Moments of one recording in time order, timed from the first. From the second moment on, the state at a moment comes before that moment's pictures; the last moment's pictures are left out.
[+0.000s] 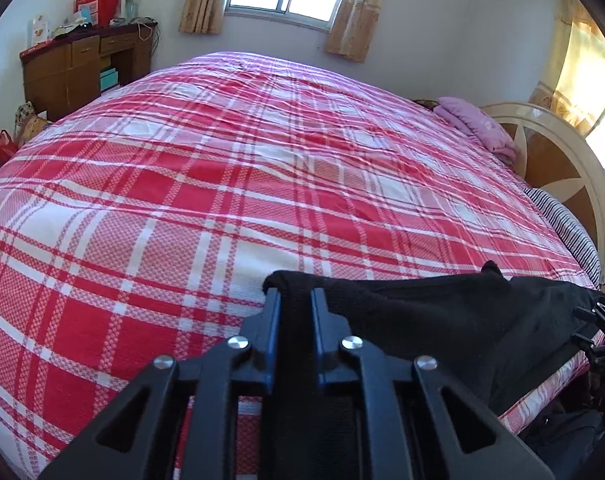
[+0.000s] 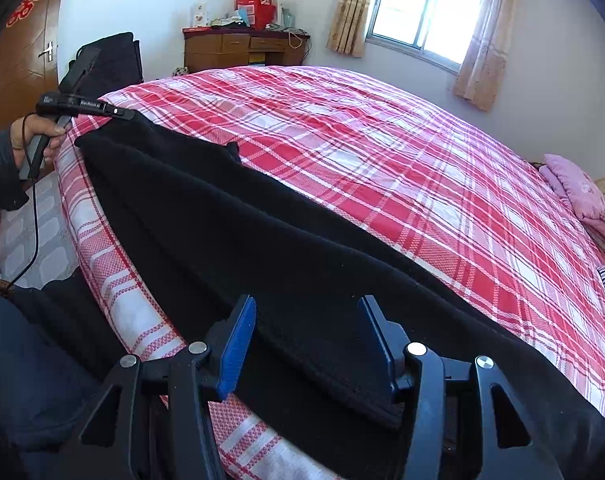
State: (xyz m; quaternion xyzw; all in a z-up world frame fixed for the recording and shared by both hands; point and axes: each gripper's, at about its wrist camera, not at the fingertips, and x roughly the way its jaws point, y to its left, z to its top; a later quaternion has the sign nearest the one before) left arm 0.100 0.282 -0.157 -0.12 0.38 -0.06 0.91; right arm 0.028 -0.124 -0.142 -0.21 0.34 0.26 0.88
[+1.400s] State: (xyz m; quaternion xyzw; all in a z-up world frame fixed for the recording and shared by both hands) left arm 0.129 0.291 -0.169 -0.15 0.40 -0.01 0.91; right arm 0.012 -0.078 -0.173 -0.30 0.36 0.31 0.83
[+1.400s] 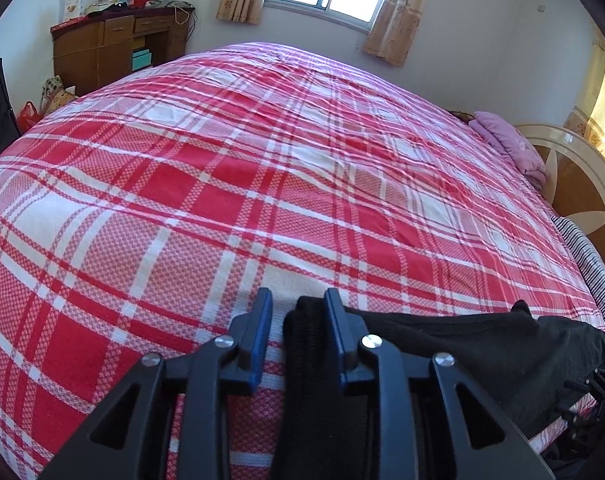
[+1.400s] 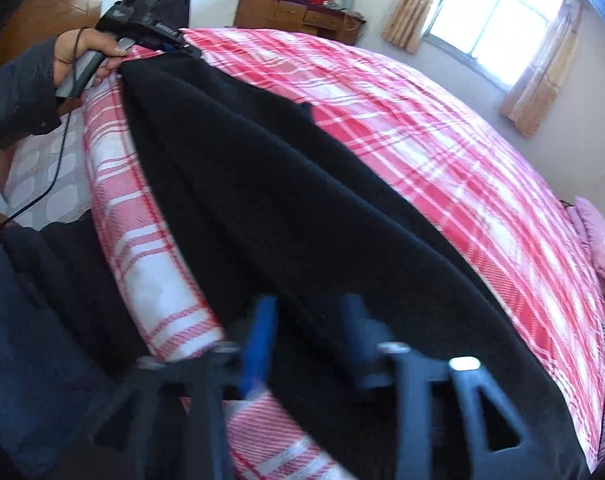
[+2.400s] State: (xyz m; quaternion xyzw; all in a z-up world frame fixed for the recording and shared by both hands) left arm 0.091 0.295 -0.149 -0.11 0.38 0.00 0.92; right arm 0.001 -0.082 -0.174 -0.30 0.39 0.34 0.80
